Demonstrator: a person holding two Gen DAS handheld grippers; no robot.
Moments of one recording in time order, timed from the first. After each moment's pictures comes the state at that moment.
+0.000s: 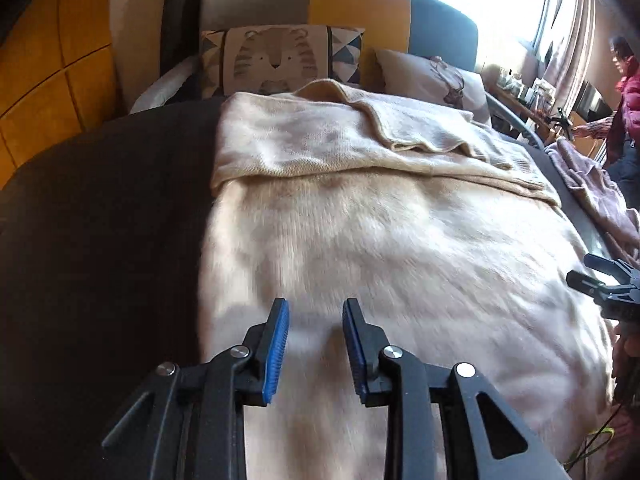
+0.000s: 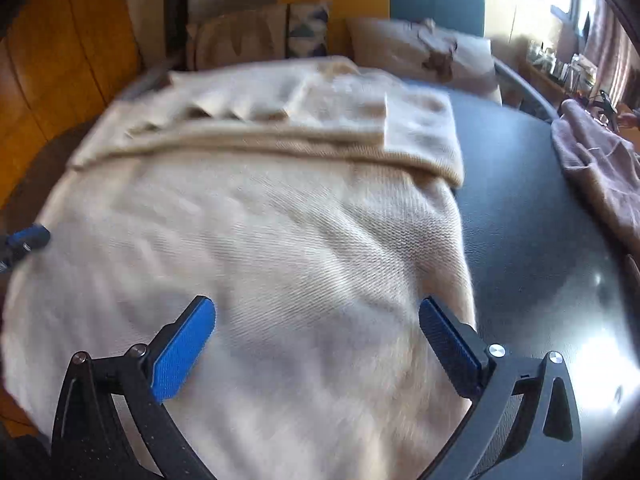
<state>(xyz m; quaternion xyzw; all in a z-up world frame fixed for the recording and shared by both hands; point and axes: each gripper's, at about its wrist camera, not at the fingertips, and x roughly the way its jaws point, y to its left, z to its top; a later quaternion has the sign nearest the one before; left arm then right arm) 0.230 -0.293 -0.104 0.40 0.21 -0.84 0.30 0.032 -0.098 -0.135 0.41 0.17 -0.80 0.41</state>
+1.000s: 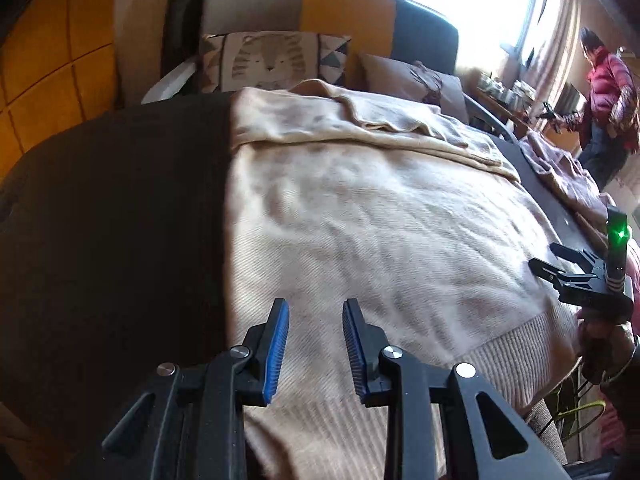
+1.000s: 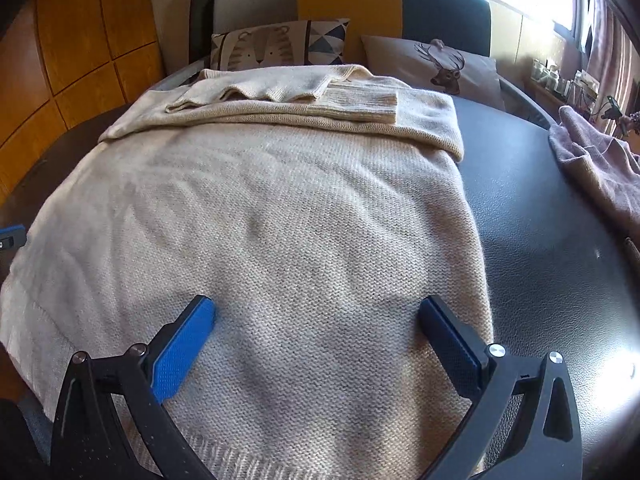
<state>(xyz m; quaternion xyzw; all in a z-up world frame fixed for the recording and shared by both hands) 0.280 -0.249 -0.094 0.40 0.21 -0.85 0.28 0.066 -0.073 -0.157 0.38 0.19 -0.80 0.42</state>
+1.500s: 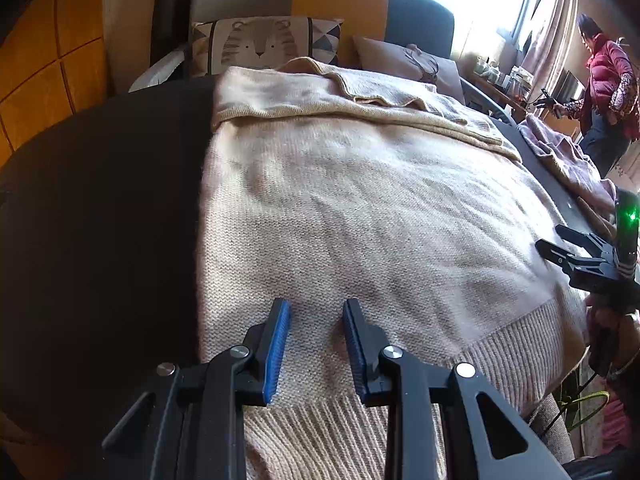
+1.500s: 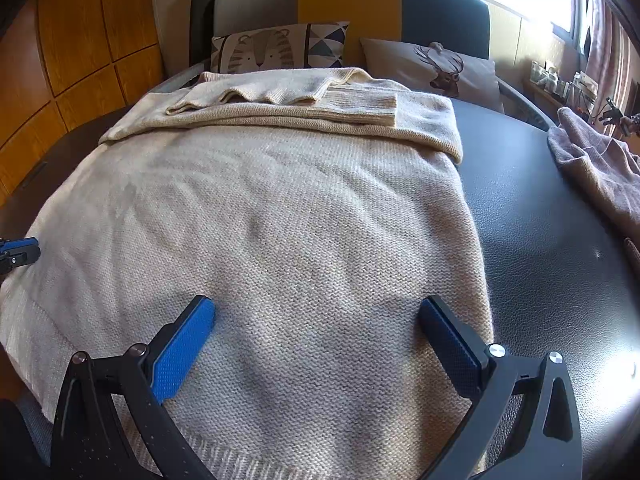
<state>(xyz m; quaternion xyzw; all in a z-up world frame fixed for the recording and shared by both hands) 0.276 -0.243 -0.113 0.42 0.21 -0.84 0.27 0.065 -0.073 -0.158 0.38 0.18 -0.80 0.42</state>
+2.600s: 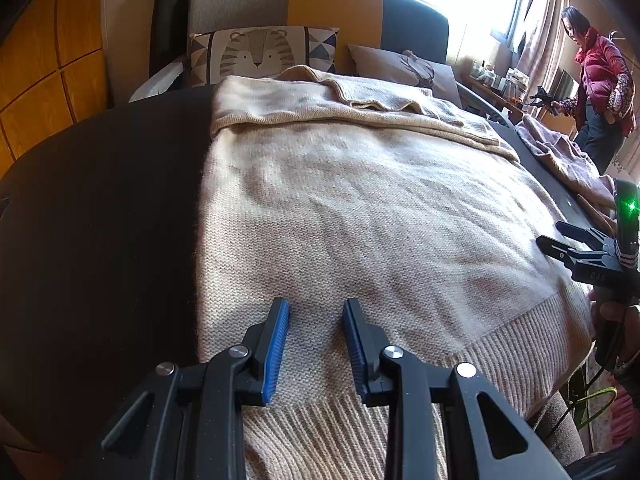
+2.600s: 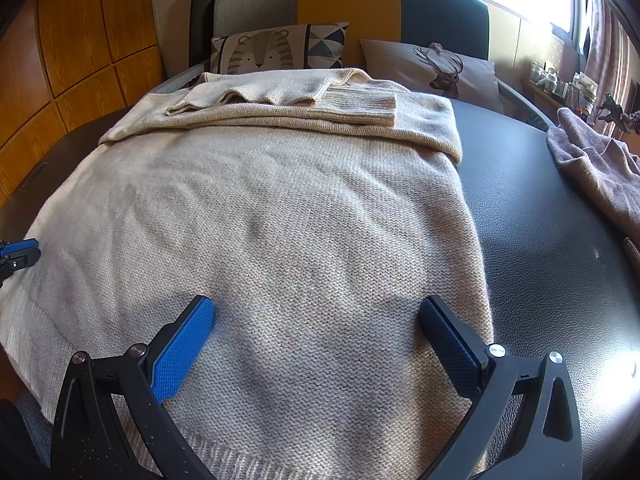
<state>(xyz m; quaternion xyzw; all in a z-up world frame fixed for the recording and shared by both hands) 0.278 -0.239 -0.115 0.40 0.20 -0.85 0.27 0.066 -0.073 -0.158 0.38 0.18 -0.80 0.42</state>
